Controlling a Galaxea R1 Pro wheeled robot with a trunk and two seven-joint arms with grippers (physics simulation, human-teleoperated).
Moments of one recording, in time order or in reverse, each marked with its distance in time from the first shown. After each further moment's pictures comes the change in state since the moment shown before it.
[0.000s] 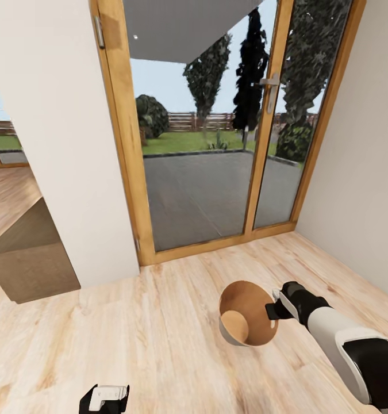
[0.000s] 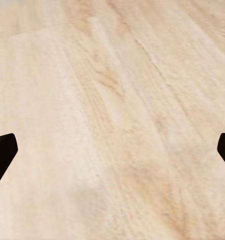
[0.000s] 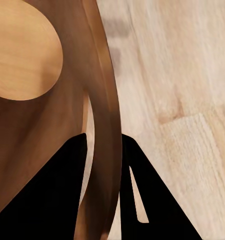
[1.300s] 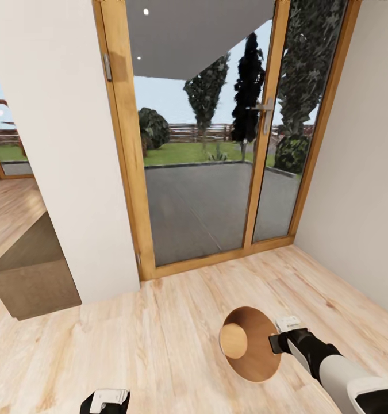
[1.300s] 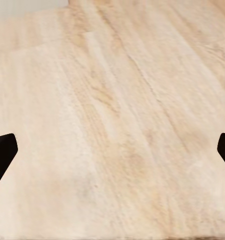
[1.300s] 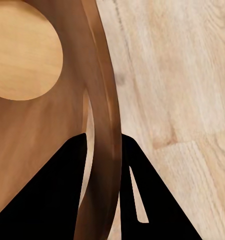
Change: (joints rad) left arm -0.008 0.005 0.001 0.013 0.002 0.070 -0.032; right arm 0.227 -0.015 0.005 -0.001 0.009 -0.394 0.000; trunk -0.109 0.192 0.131
